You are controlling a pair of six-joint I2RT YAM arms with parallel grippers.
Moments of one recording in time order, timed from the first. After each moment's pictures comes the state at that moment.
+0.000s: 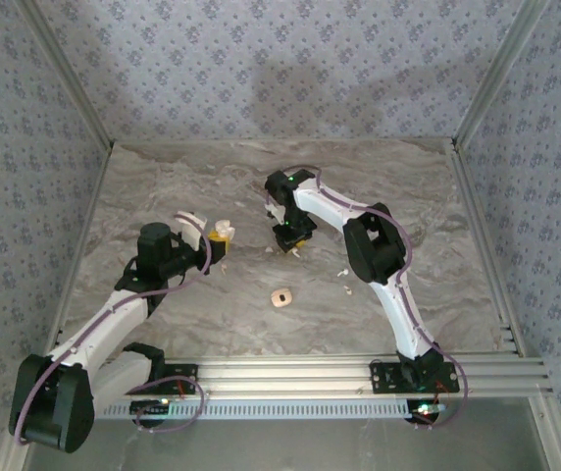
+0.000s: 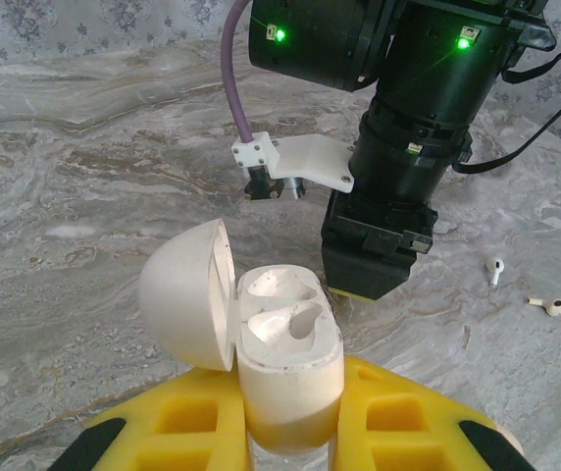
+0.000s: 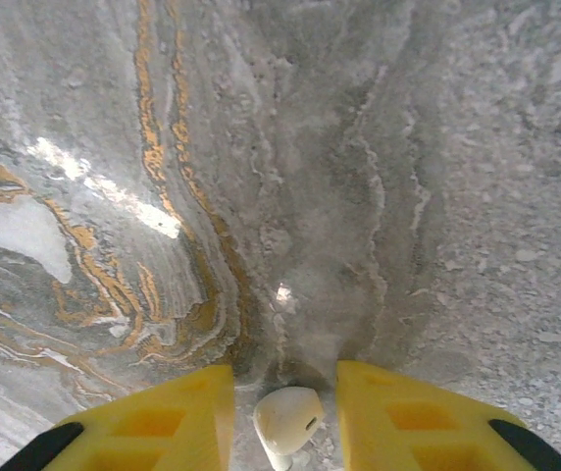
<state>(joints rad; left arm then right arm) -0.29 0.98 0.46 0.12 0.50 -0.04 0.64 2.35 1.98 -1.21 -0.08 0.00</state>
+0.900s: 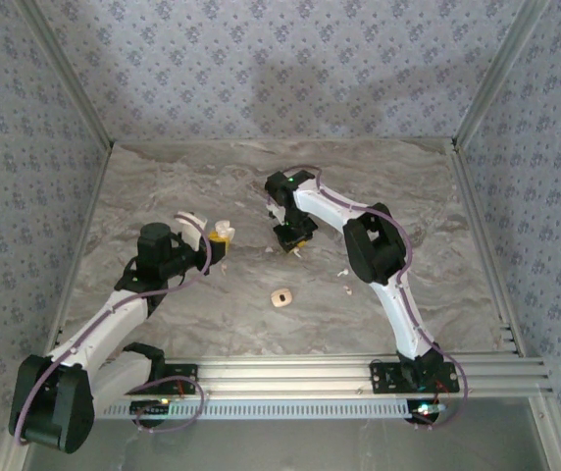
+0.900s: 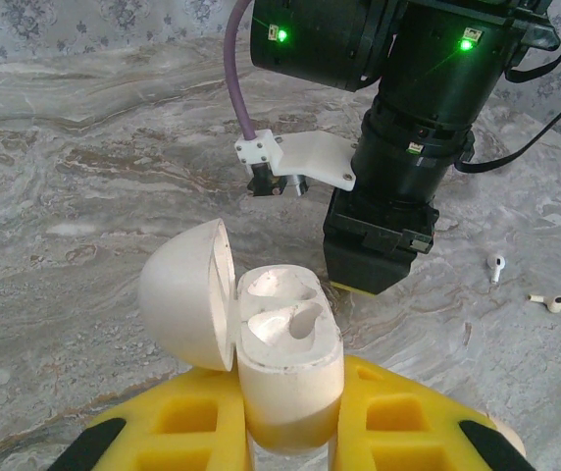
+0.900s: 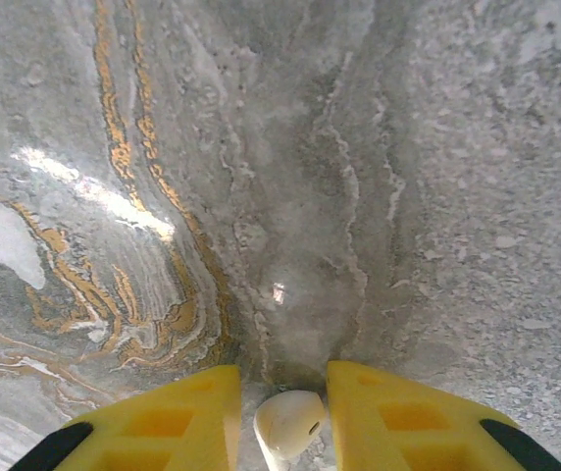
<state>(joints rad) -0.29 0.98 0.46 0.11 0.50 -0.03 0.64 2.35 1.96 -1.20 -0.05 0.04</state>
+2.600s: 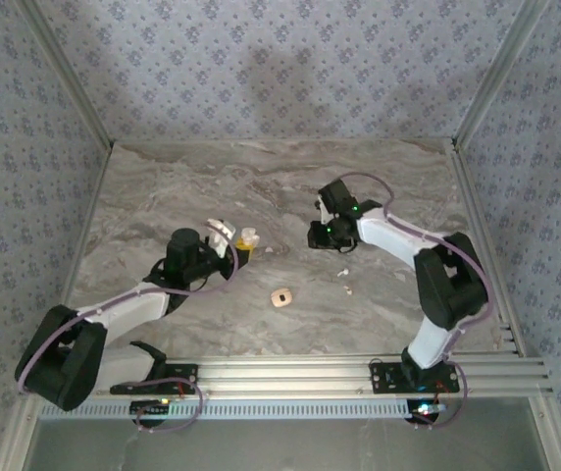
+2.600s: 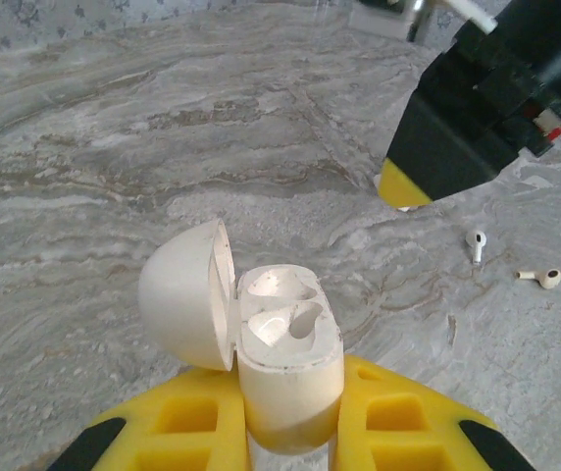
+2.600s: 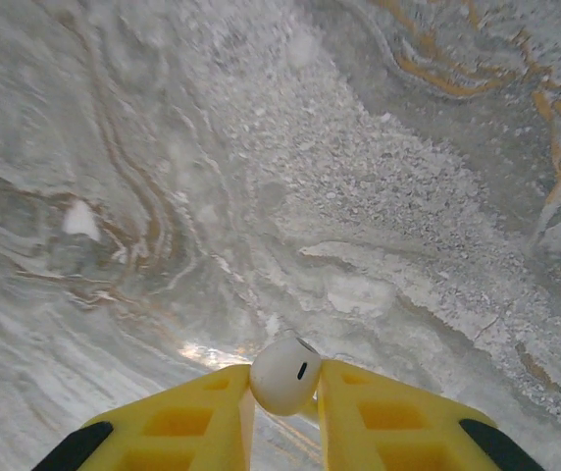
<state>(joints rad) -0.50 1.23 0.41 0.45 0.41 -0.02 0.50 1.68 1.11 -0.51 -0.18 0.42</state>
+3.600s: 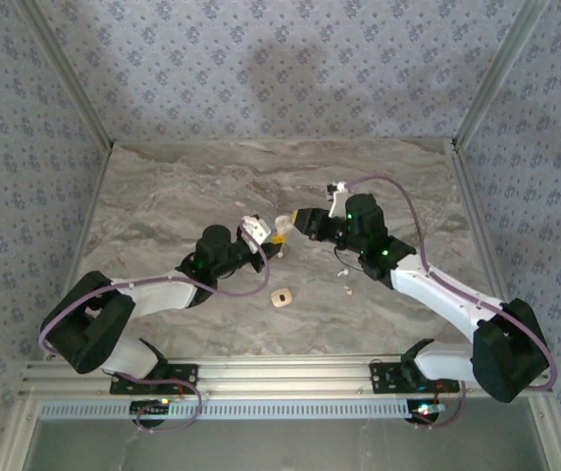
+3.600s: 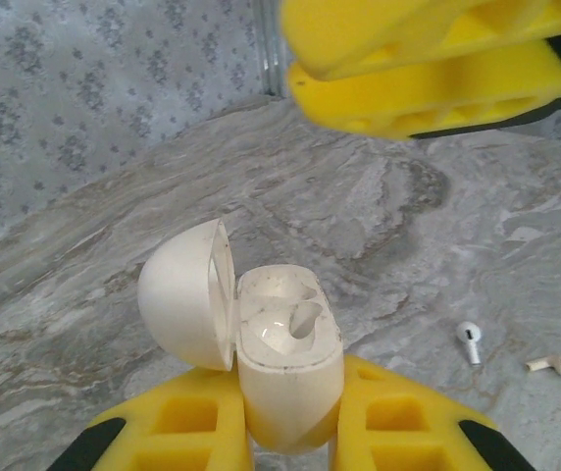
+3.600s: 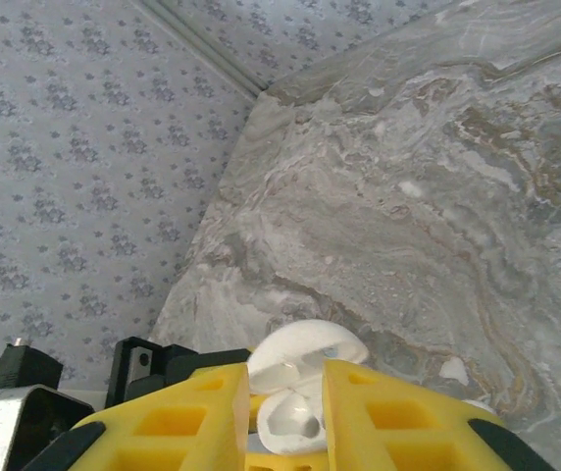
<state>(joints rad) -0.70 1.44 0.55 0.71 0.25 0.12 0.59 1.25 0.80 0.14 -0.28 0.72</state>
